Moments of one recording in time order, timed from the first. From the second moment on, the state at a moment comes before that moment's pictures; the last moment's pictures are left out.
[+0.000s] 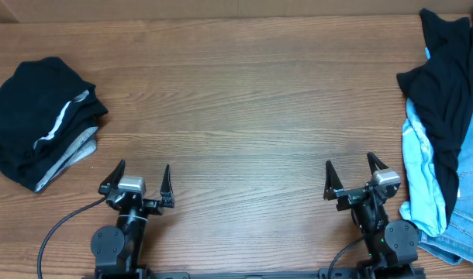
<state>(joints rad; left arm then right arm) 0.04 0.02 0.01 -0.06 0.16 0.00 0.15 0.01 0.02 -0.03 -0.06 0.11</state>
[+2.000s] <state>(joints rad) 0.04 0.82 0.98 -0.79 0.15 -0.15 -0.25 1.54 1.54 -0.87 -0.18 0.20</state>
